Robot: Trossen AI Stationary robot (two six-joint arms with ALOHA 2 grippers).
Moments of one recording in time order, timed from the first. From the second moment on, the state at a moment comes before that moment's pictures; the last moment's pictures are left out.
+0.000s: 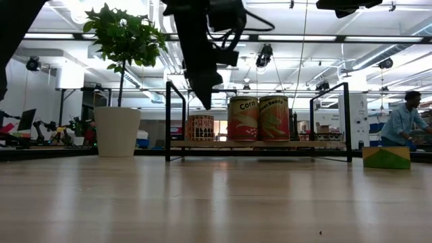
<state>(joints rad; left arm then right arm) 0.10 1.96 1.63 -0.91 -0.55 -0.01 0.29 0.74 0.73 -0.31 0.34 -0.21</state>
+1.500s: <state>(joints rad) 0.14 1.96 1.54 -0.87 -0.62 -0.04 0.29 0.74 0.73 -0.31 0.34 -0.21</state>
